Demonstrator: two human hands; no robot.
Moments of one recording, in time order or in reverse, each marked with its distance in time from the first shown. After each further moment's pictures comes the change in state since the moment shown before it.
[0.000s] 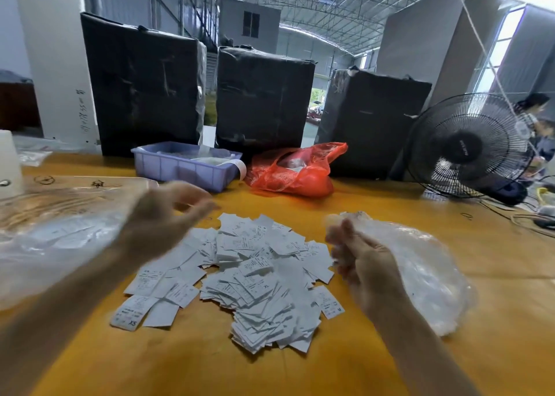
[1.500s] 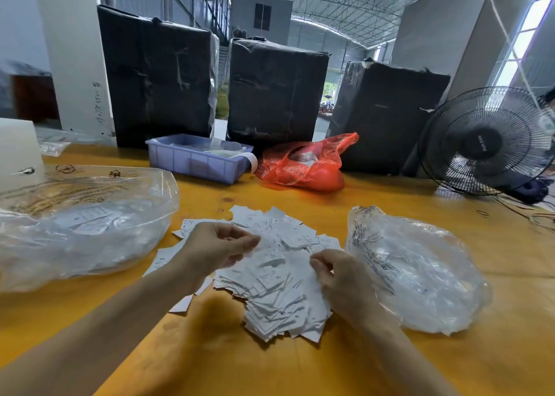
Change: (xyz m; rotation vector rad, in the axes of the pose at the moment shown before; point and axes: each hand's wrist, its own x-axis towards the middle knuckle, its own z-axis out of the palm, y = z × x) left_hand -0.015 -0.015 0.051 -0.560 -0.201 -0.502; right_hand 0.017 0.053 0.005 -1.129 -0.091 -0.515
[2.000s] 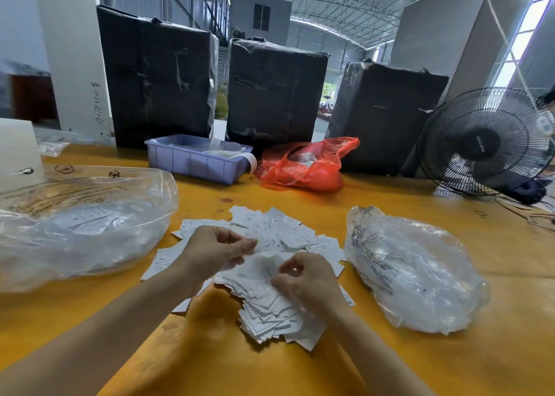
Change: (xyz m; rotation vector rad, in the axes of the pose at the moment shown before) left_hand 0.008 -0.011 -0.001 0.062 0.027 -0.012; right_hand 0.006 -0.023 0.031 0.110 -0.201 0.165
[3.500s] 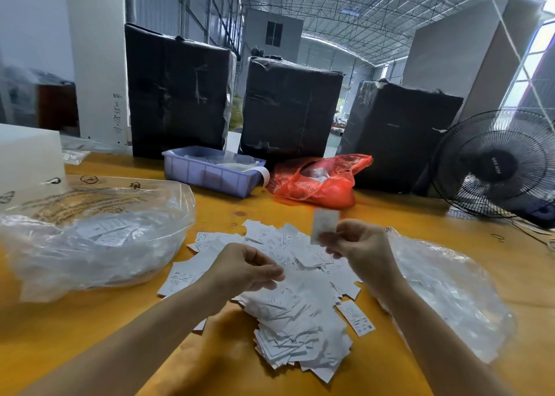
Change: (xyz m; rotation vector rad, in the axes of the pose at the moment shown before) left_hand 0.000 0.003 0.002 0.051 -0.179 0.018; right_hand 0.031 -0.015 -0.067 0.496 0.125 -0.254
